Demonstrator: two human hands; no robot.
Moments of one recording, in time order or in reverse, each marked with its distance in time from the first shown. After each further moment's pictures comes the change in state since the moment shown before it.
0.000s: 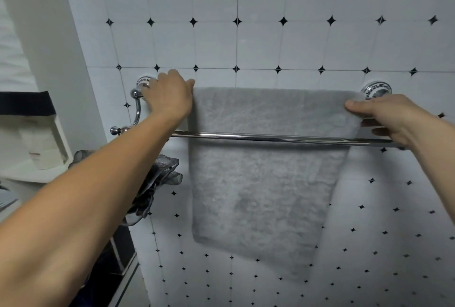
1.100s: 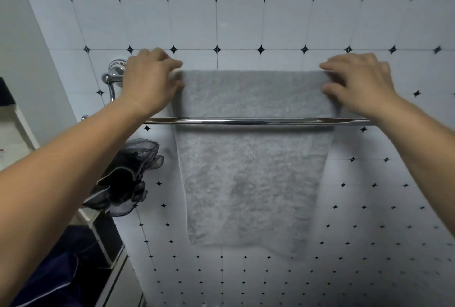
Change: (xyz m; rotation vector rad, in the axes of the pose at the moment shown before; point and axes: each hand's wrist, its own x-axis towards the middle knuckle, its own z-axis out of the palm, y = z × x) left_hand -0.013 -0.015 -0.015 -0.089 0.048 0.564; right_hand -0.003 -0.007 0.007 -0.994 0.206 -0.678
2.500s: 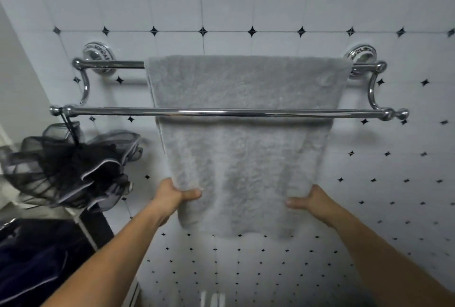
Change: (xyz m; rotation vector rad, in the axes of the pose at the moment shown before) left_hand -0.201 0.041 0.156 -1.256 -0.561 -0.989; right_hand -0.179 0.024 0.212 1.216 -0.678 0.615
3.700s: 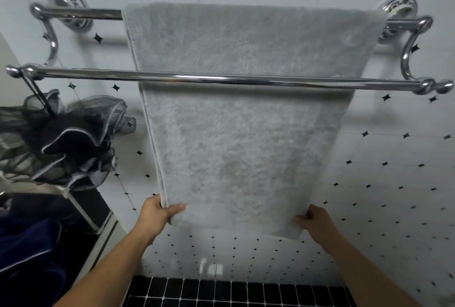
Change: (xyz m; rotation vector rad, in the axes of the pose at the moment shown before) left_hand -0.013 -0.112 -0.016 0.075 0.127 -0.129; right_hand -0.014 0.113 0.016 -0.207 0.141 0.186
